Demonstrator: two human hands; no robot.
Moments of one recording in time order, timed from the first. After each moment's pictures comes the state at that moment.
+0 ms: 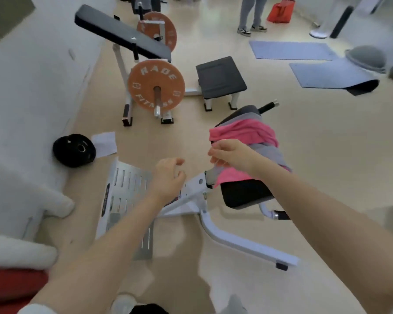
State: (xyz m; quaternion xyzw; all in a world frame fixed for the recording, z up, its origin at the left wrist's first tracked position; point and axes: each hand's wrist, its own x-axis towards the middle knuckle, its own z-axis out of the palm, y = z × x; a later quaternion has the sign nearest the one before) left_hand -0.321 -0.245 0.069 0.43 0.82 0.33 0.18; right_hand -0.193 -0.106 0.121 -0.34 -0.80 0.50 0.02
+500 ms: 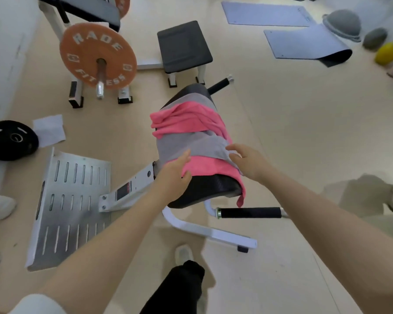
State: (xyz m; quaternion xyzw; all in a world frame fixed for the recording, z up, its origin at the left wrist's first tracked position) left_hand -0.170 -0.061 0.006 0.50 0.77 0.29 0.29; right_hand -0.014 0.075 0.037 -0.46 -0.81 0.36 0.00
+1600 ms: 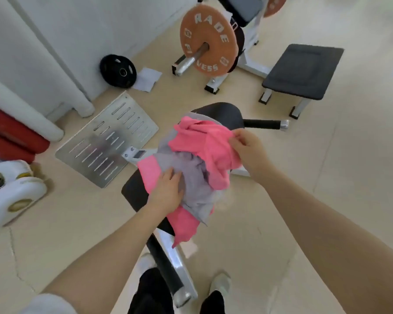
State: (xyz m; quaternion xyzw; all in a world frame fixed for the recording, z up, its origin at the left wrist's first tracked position) left_hand -0.054 0.123 -0.054 0.13 0.94 0.15 0.26; right_hand -0.061 0.339 0.004 -0.15 -0.80 0.57 0.01
